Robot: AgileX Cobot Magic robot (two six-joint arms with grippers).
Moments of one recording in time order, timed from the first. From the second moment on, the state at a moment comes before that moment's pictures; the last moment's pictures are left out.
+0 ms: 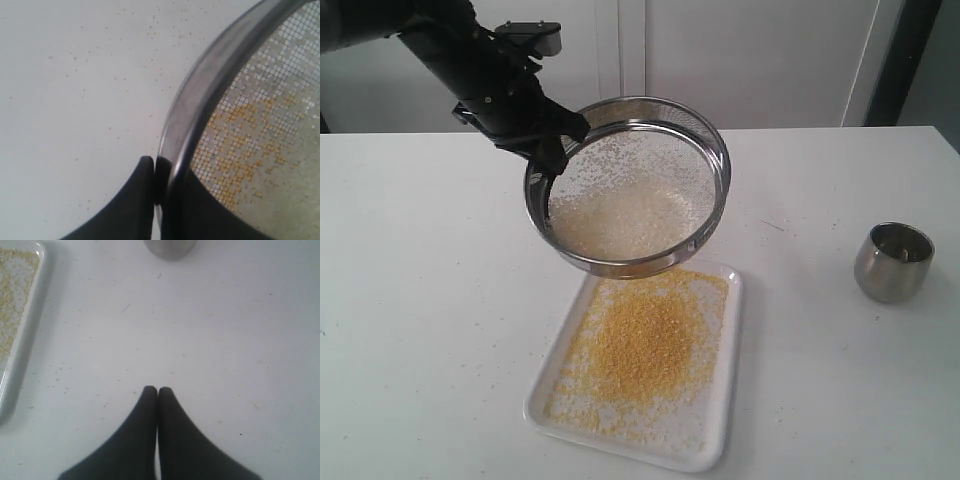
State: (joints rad) left arm -0.41 2.00 -1.83 -0.32 1.02 0.26; right arm -0.02 0.66 -0.55 0.06 0.88 0.11
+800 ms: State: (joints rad) left arm -0.23 2.17 -2.04 -0.36 1.01 0.15; right arm -0.02 0.66 -0.55 0.06 0.88 0.11
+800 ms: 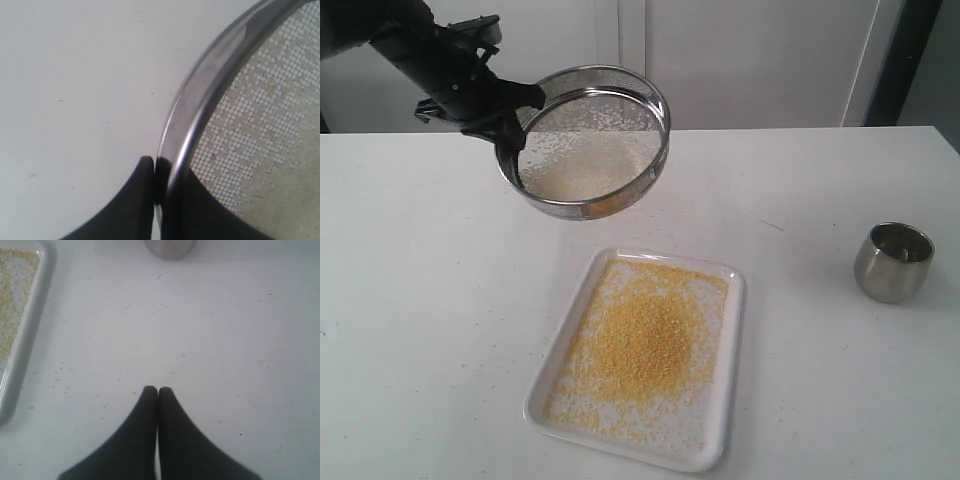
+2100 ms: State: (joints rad) left arm -0.15 2.37 -2.04 -0.29 1.11 -0.13; right arm -0.02 0.66 -0.55 0.06 0.88 0.12
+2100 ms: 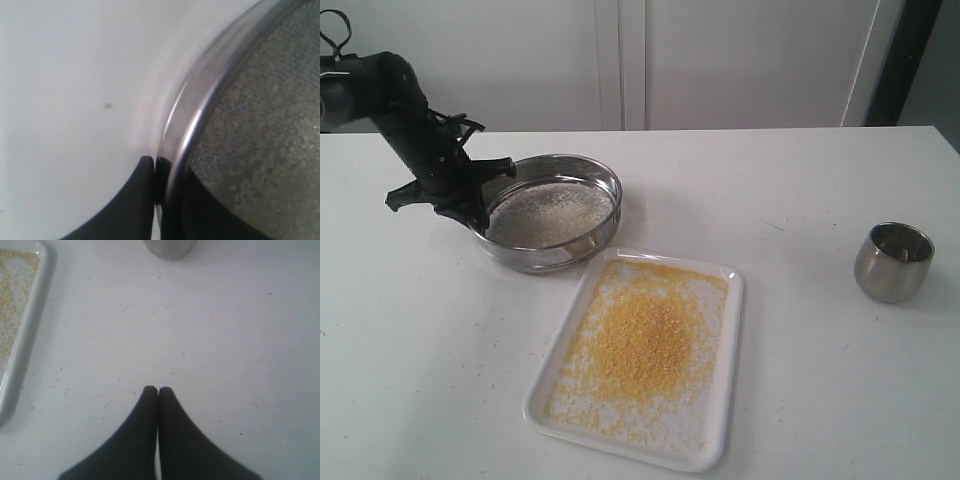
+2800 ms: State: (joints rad) left arm -0.15 2.37 -2.04 -0.25 1.07 -0.11; right arm -0.02 0.66 -0.55 0.06 0.88 0.12
